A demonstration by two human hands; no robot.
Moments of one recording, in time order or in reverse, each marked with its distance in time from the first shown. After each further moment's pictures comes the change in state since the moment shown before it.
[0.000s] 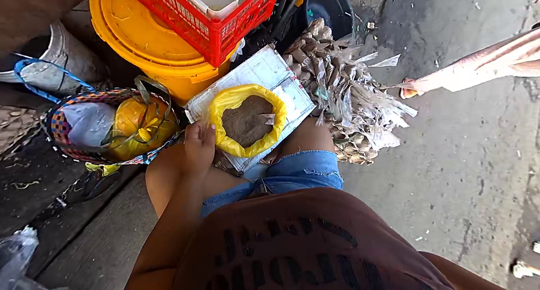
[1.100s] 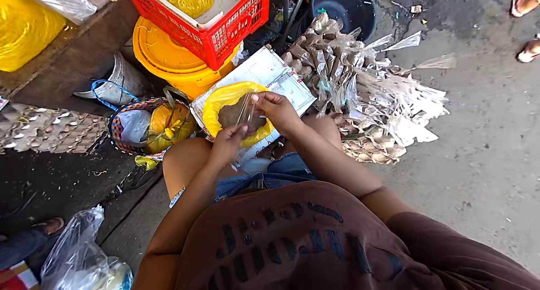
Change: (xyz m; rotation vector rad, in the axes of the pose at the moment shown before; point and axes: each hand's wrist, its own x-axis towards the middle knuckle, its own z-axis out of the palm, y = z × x) left_hand -0.062 0.084 0.057 0.018 -0.467 -0.041; right_hand 0.026 -0.248 -0.100 0.470 0.494 -1.877
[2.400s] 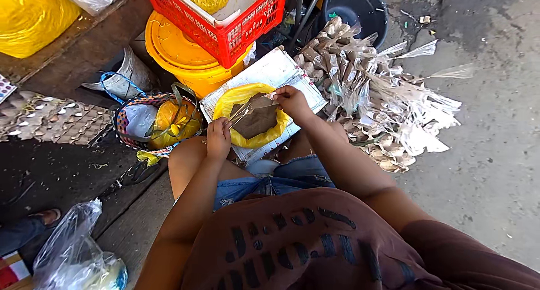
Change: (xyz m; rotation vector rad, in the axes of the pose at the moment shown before) left_hand 0.028 -0.097 -0.038 0.636 0.475 0.269; right_hand 0.042 0.032 -0.026 -0.486 0.158 0.189
